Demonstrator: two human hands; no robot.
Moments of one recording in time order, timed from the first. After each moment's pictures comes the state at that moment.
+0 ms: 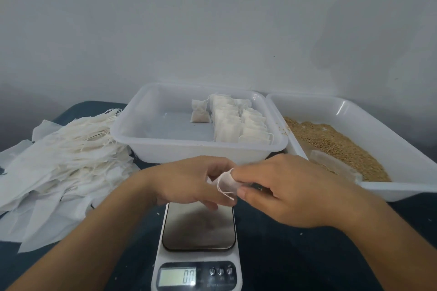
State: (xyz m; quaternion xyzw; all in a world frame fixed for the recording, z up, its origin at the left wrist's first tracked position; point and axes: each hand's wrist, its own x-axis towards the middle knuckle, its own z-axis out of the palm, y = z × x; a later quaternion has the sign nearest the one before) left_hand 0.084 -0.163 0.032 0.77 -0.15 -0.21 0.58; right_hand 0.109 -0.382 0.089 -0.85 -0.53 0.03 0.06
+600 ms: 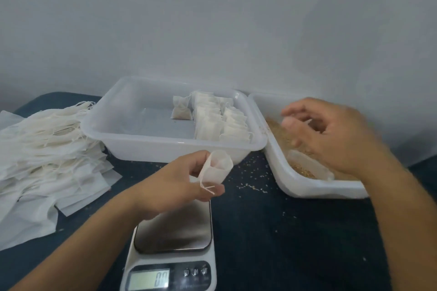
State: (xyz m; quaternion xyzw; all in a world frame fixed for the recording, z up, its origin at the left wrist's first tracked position) left_hand 0.087 -0.186 0.002 0.75 -0.12 -0.07 0.65; right_hand 0.161 -0.451 0.114 -0.90 -0.29 -0.11 0.31
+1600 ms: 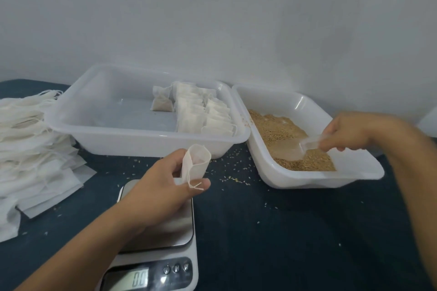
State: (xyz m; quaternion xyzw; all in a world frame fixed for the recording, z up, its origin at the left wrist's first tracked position) left_hand 0.077 -0.204 -0.015 0.78 -0.02 0.05 0.62; right_hand 0.253 -0.538 0.131 -0.98 -0.01 0.18 -0.05
